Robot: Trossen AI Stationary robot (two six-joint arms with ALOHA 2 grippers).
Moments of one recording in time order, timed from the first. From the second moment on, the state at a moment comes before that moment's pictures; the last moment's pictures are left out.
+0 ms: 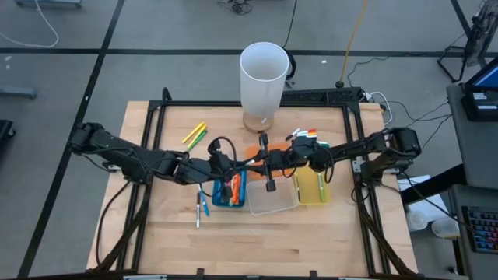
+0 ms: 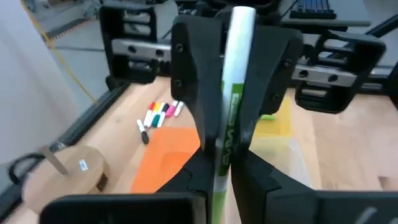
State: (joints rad) left arm -0.30 1.37 1.09 -0.12 -0.53 -0.17; right arm 0.00 1.59 0.89 0.83 -0.15 -0.17
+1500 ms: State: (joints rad) left arm -0.34 1.29 1.09 -0.79 -0.41 -0.86; right arm 0.17 0.73 0.49 -0.10 0.24 0.16
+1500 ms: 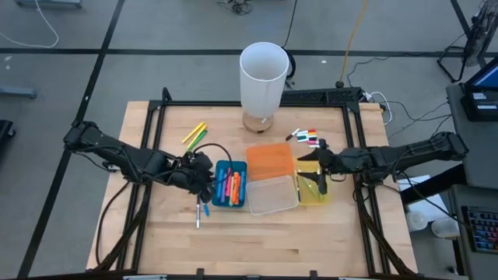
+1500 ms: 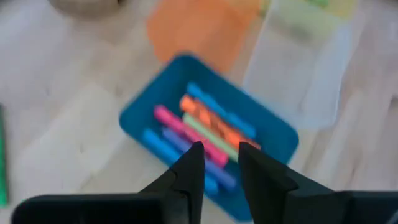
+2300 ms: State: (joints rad) left arm -0.53 1.62 1.02 -0.87 0.04 -1.74; right arm 0.17 0.69 0.49 0.19 0.23 -0.12
